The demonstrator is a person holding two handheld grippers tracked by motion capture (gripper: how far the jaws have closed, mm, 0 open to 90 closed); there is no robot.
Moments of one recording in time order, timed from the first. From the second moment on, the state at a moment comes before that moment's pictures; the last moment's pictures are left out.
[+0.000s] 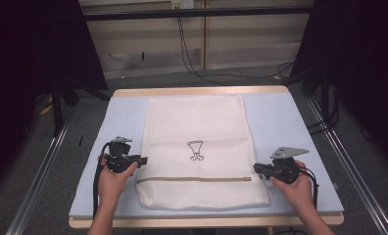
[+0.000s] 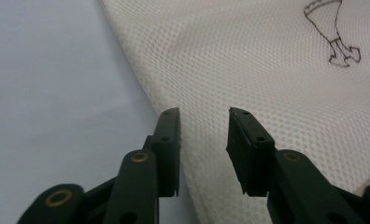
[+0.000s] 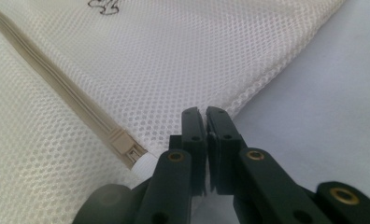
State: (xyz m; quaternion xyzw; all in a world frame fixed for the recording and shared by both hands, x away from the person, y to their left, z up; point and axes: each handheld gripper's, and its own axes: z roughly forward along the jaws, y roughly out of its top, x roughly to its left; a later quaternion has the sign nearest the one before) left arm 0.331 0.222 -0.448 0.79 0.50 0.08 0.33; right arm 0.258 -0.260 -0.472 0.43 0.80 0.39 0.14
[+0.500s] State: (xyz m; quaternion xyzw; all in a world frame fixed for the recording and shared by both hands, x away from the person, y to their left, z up) left arm 0.328 0.212 -0.456 0.81 0.50 0.07 0.29; right arm 0.261 -0.261 -0.477 0.43 0.81 0.39 0.13
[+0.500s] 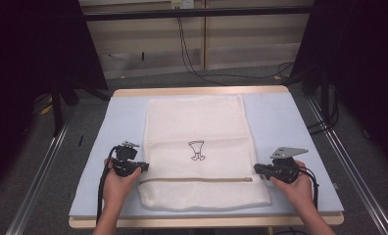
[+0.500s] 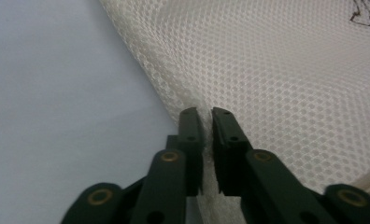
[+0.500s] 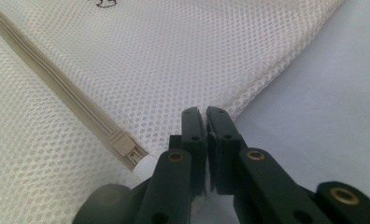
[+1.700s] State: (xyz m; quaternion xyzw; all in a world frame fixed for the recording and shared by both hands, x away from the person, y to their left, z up) left arm 0.315 0.133 -0.428 0.85 0.39 0.00 0.36; right arm 0.239 -0.250 -0.474 0.33 0.83 0.43 0.12
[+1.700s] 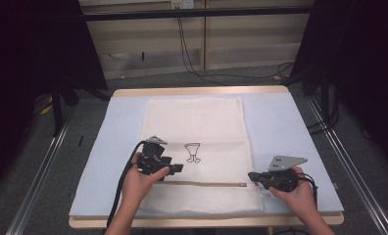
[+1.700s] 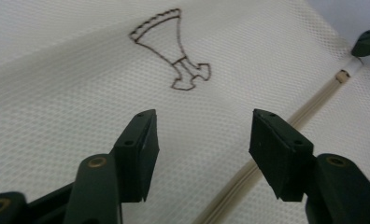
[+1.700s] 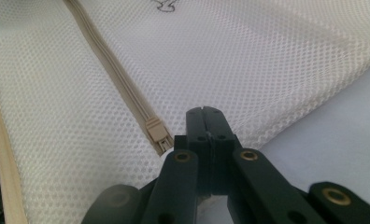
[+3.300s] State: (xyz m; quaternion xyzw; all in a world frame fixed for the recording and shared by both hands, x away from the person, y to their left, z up) left arm 0.306 -0.013 -0.468 0.81 0.42 -0.21 0.34; right arm 0.235 -0.249 -0.486 0.31 0.85 0.40 0.16
